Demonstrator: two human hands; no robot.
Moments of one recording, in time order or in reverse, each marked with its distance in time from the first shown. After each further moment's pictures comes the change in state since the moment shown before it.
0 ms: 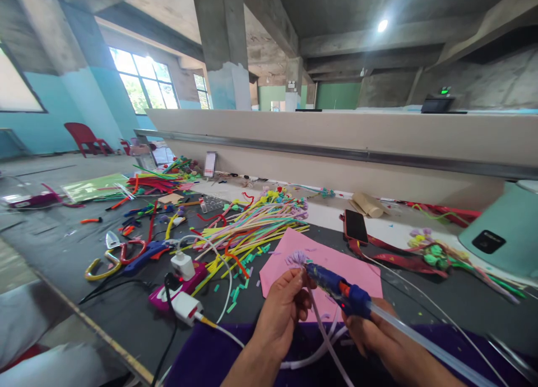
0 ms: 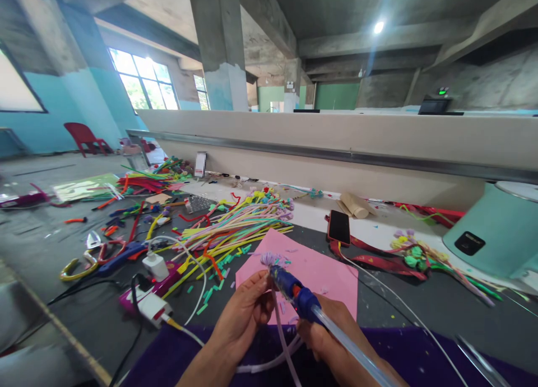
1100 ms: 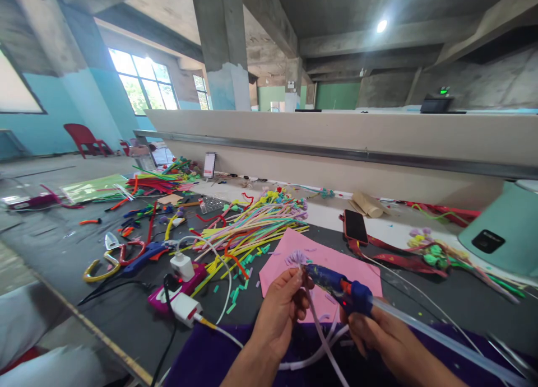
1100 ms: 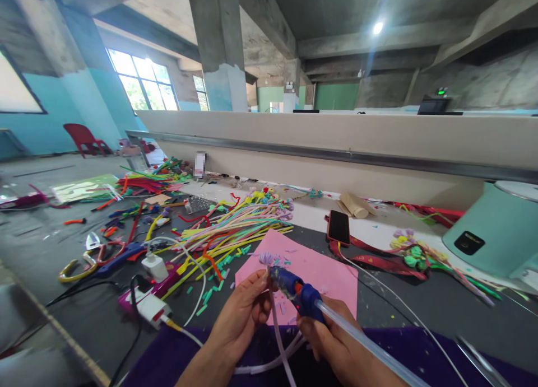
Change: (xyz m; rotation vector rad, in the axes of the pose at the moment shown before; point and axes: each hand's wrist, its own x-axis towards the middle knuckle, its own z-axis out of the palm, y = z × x) left_hand -0.001 0.002 -0.001 0.006 0.019 -0.026; right_hand 0.000 0.025 -0.004 0.002 -0.087 0.092
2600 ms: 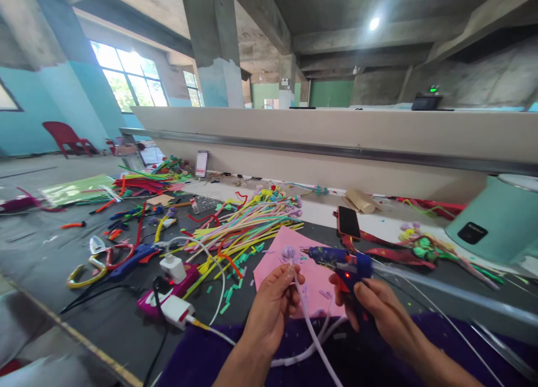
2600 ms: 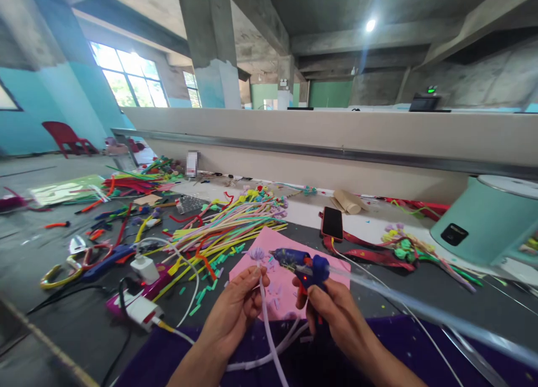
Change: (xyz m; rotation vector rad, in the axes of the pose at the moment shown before) left_hand 0.001 0.005 0.001 0.001 0.048 -0.005; right_hand 0.014 0.010 -0.008 0.431 0.047 -0.066
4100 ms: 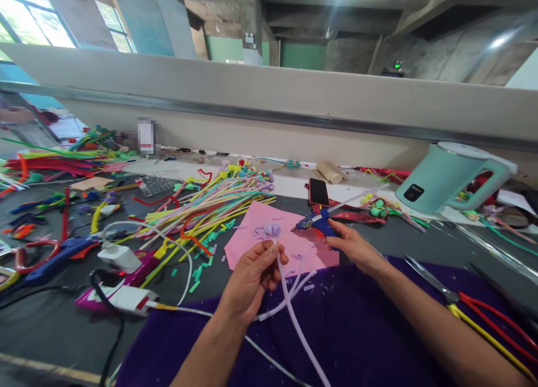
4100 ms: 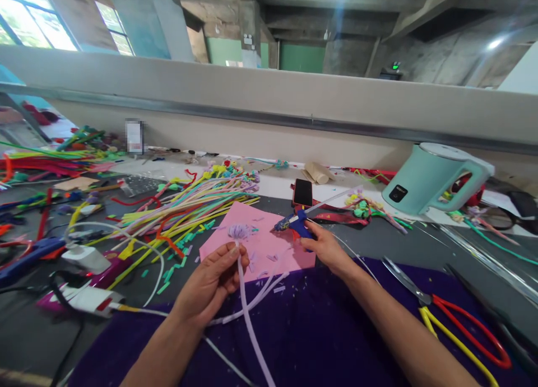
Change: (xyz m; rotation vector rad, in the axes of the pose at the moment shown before) left_hand -0.009 0.001 0.011 0.117 -0.158 -0.051; right_hand 0.017 0.040 -0.064 -0.374 0.216 0.068
